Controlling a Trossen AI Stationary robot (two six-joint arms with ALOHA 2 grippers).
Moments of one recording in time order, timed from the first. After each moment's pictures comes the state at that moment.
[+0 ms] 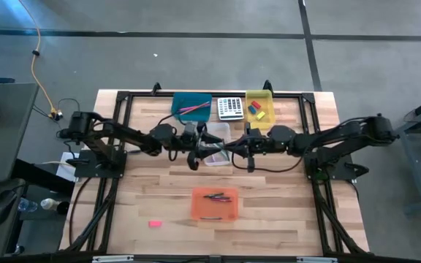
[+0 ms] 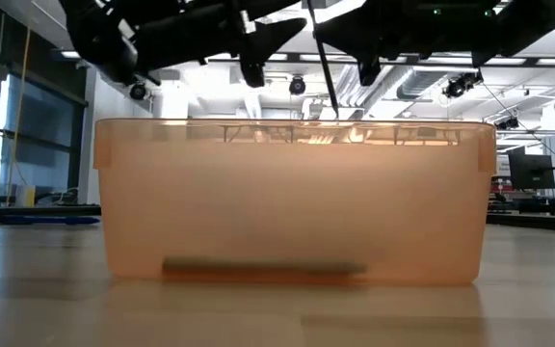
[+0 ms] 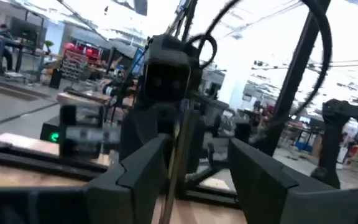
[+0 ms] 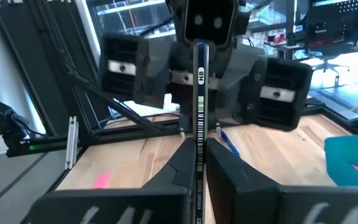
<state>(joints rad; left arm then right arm) 0.18 1.66 0.69 1.19 0.16 -0.32 -0.01 1.32 0.57 0.73 -0.06 0.15</state>
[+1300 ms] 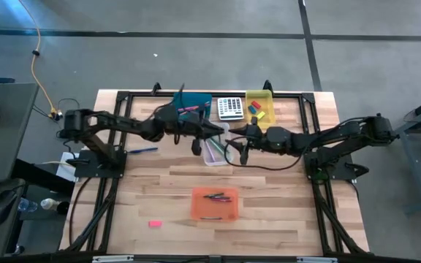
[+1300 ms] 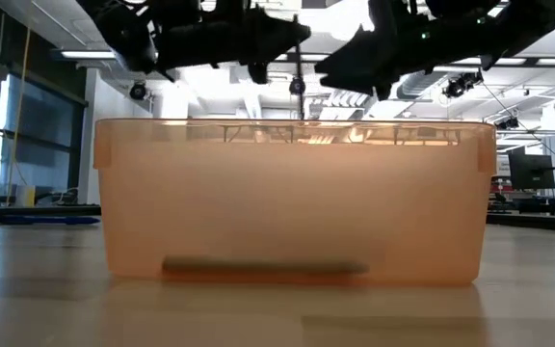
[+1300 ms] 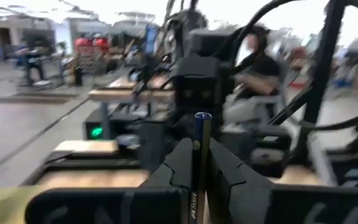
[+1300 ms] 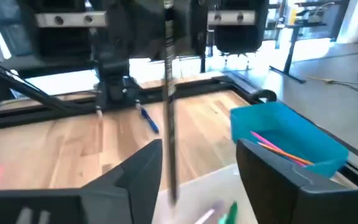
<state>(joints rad) 0.35 1.59 0.80 0.89 0.34 -0.05 -0.01 1.32 0.57 0.61 0.26 0.07</state>
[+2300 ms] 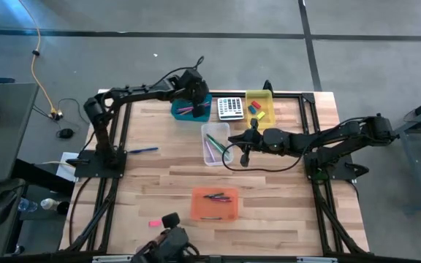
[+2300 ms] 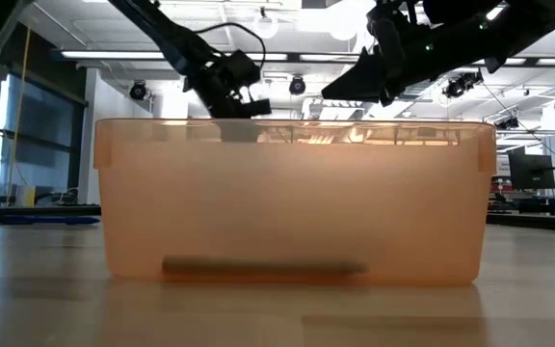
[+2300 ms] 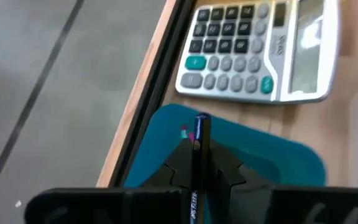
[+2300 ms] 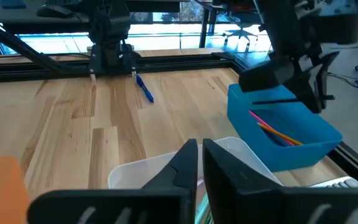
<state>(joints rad) 0.74 1.86 1.34 -0.34 0.00 0.40 -0.01 1.32 0.57 0.50 0.26 0.00</state>
